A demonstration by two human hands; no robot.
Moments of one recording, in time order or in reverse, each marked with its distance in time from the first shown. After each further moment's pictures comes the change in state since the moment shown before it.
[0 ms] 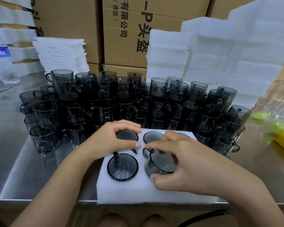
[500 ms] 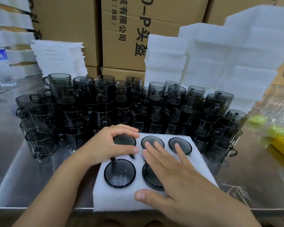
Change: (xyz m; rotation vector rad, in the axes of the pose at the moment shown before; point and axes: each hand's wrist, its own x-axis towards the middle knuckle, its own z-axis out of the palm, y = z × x) left_hand 0.002 -0.004 -0.001 0.016 -0.003 0.022; right_hand -0.004 0.003 0.034 -0.121 -0.119 -0.083
